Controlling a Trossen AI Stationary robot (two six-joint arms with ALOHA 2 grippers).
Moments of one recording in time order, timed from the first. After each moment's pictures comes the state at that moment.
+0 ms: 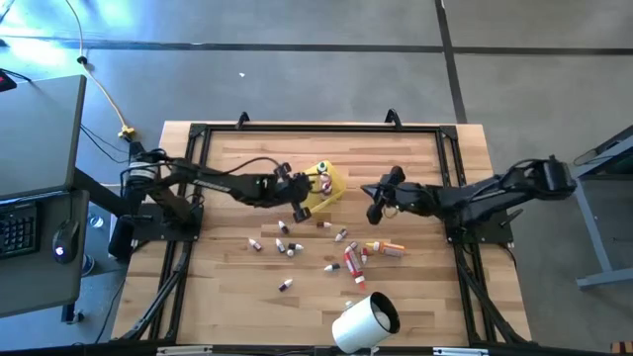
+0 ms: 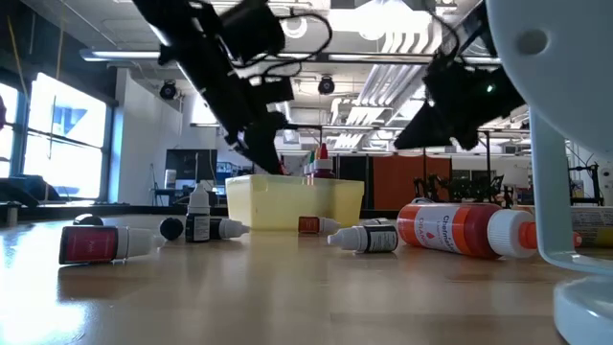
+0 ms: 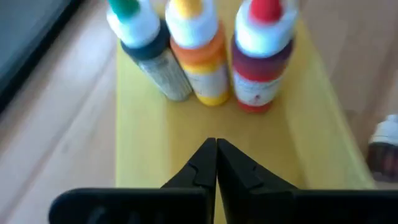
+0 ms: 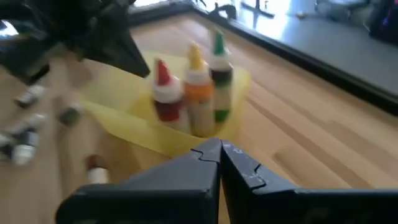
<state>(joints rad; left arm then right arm) 0.07 1.65 0.96 -0.15 -0.40 -0.16 -0.05 1.26 0.36 0.47 0.41 0.31</state>
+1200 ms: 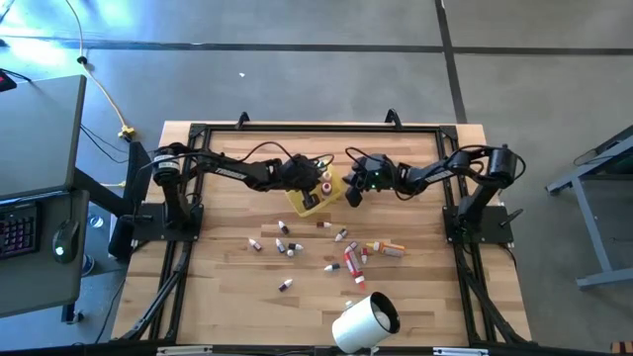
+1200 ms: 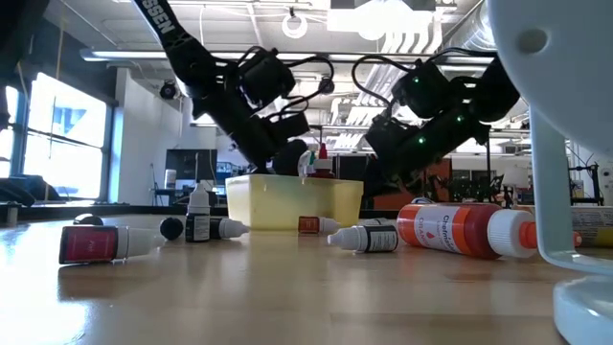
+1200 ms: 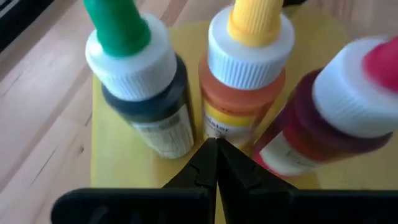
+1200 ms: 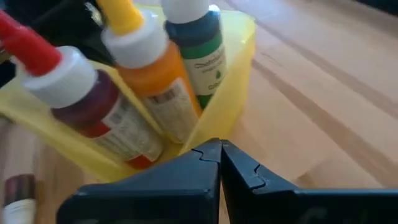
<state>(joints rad) 0.26 1.82 0.96 0.17 -0.11 -0.05 -0.37 1.72 0.58 0.58 -0.05 0.27</state>
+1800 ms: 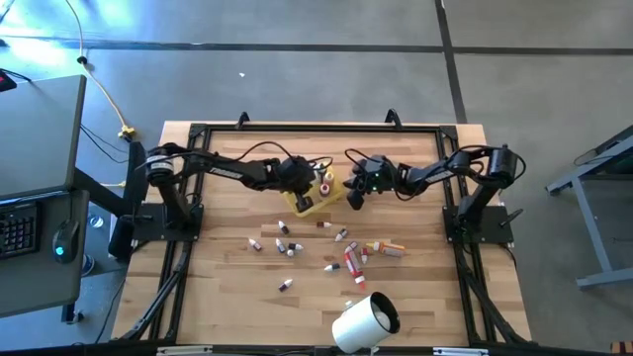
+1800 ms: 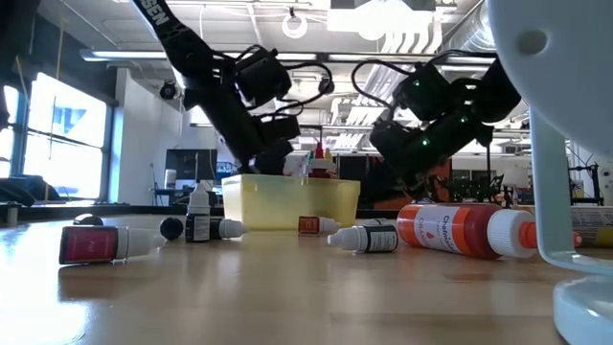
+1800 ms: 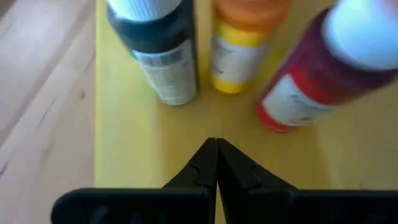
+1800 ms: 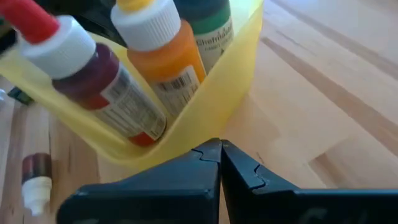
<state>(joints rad) 0.25 1.76 0.95 -0.03 -0.10 -0.08 -0.36 1.72 0.57 0.54 -0.09 0.28</state>
